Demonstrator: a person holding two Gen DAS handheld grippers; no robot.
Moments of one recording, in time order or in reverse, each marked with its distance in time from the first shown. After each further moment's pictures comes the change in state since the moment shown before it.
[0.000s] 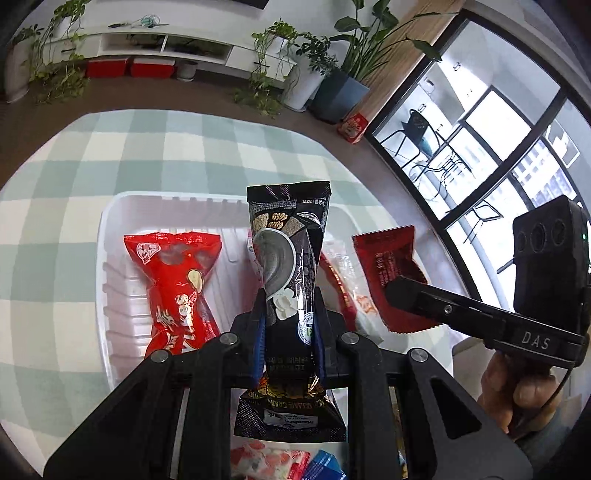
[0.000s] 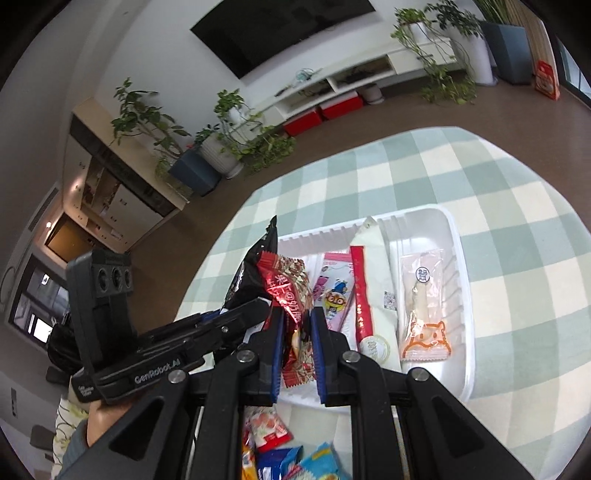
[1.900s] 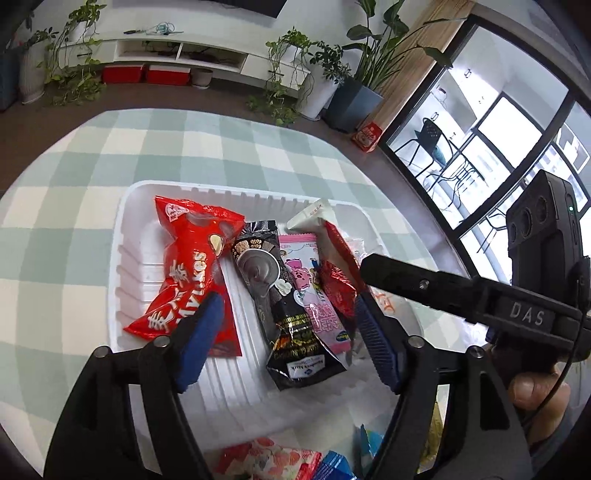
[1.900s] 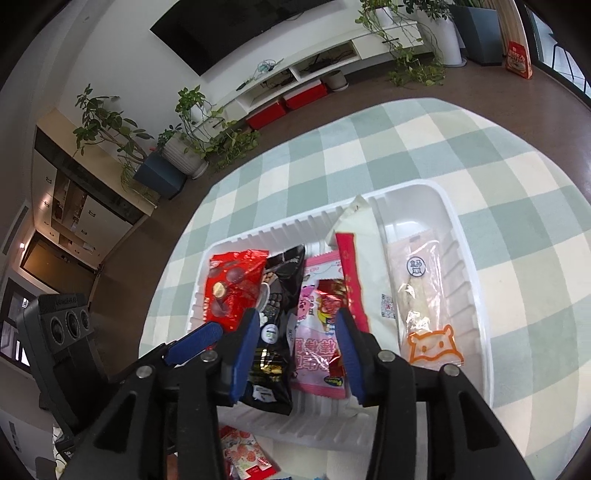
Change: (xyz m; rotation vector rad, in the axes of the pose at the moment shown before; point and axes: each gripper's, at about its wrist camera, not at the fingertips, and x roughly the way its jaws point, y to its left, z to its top) left arm -0.001 0.010 -0.017 -0.011 -0.055 0.056; right arm 0.022 -0.002 -0.001 0.078 0.000 -0.085
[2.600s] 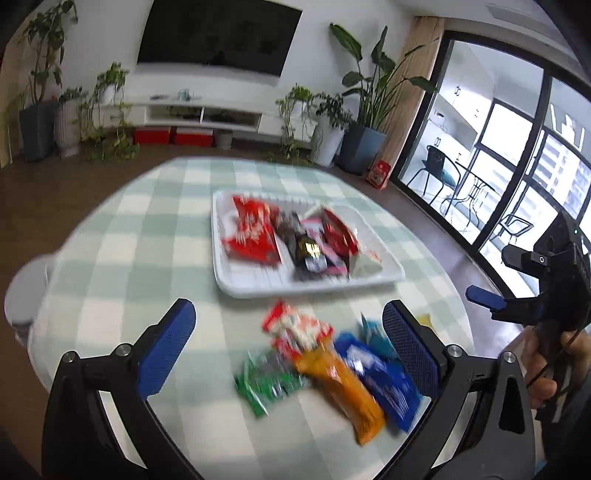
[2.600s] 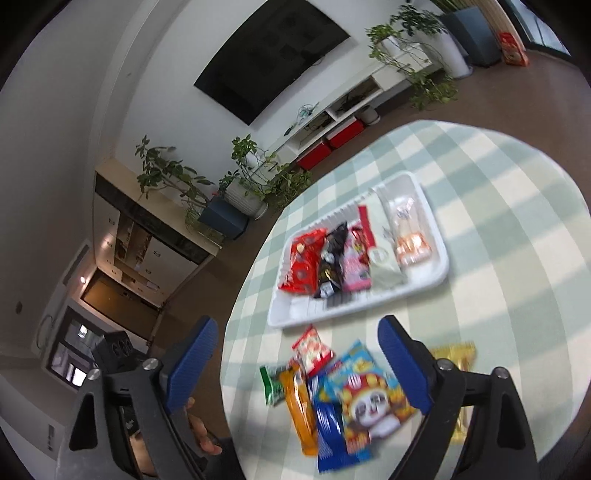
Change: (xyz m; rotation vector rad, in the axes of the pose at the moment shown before) left arm -0.163 -0.021 -0.143 0.075 -0.203 0.131; right arm -0.147 -0.032 -0.131 0.111 -0.167 0.279
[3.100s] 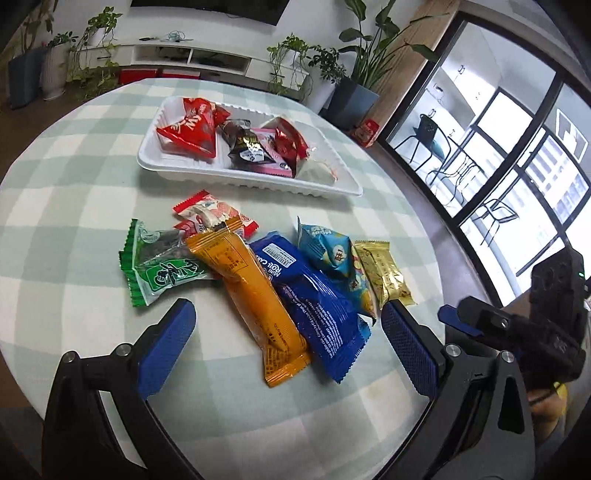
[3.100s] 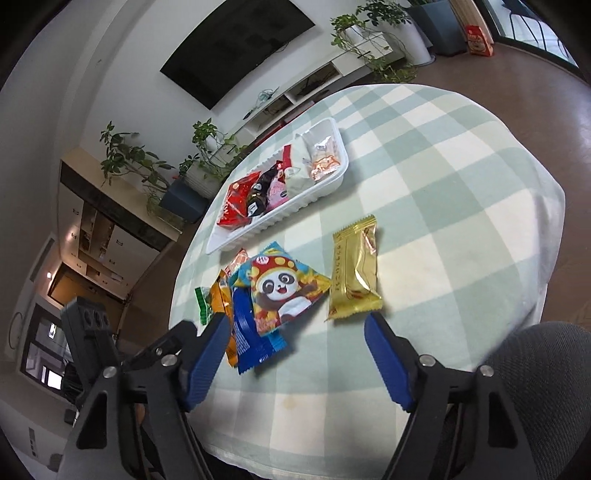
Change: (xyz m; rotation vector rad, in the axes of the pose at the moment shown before) left arm 0.041 -0.064 -0.067 -0.062 0.184 -0.077; right arm -0.029 -0.034 -0.077 -0.047 0.049 -0.185
